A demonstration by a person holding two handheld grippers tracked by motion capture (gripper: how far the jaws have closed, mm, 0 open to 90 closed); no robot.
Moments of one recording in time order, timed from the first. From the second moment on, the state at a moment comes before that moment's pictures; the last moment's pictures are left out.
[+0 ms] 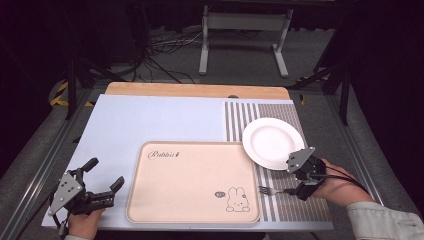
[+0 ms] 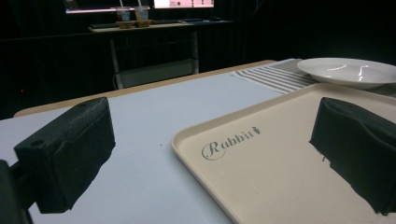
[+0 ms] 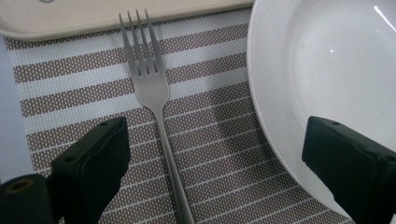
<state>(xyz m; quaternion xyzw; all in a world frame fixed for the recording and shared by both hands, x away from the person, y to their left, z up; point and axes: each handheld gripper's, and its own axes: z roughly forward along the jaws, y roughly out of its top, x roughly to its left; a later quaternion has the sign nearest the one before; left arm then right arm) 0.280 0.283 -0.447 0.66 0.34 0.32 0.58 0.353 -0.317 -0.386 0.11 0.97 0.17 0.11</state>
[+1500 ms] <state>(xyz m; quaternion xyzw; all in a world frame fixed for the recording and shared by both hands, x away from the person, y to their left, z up) 0.275 0.284 -0.445 0.66 0.34 0.33 0.58 0.357 -0.304 -0.413 0.03 1.00 -0.01 0.02</state>
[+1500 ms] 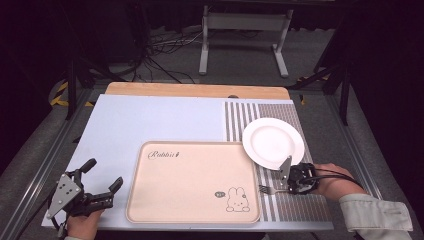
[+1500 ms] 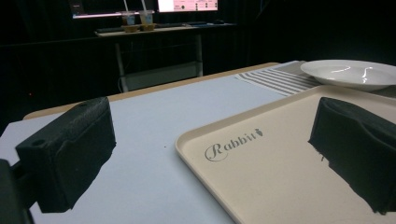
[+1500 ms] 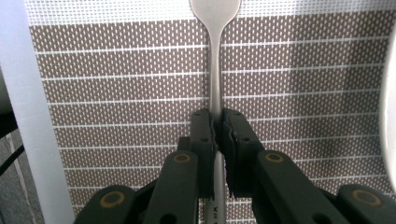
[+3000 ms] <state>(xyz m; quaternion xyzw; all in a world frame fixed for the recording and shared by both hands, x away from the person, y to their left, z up) 0.277 0.283 -0.445 0.66 0.35 0.33 0.58 0.340 -0.285 -0.340 0.10 0.97 0.22 0.10</state>
